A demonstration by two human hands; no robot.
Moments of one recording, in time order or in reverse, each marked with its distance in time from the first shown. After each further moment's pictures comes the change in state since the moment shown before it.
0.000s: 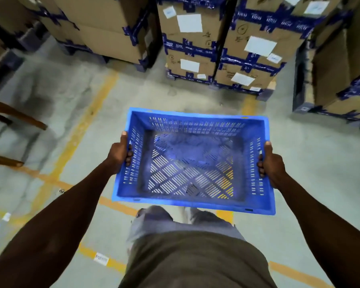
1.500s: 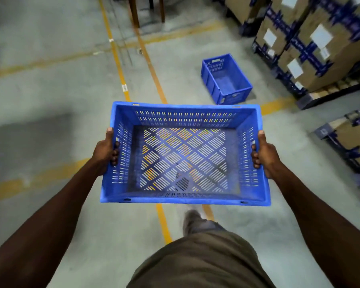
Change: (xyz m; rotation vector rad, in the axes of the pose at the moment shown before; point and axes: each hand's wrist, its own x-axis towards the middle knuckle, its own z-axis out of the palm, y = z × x) left_hand -0.927 -0.495 0.503 -0.615 0.713 -0.149; right_hand -0.083 0.353 -0.668 -0.468 -0.740 -0.426
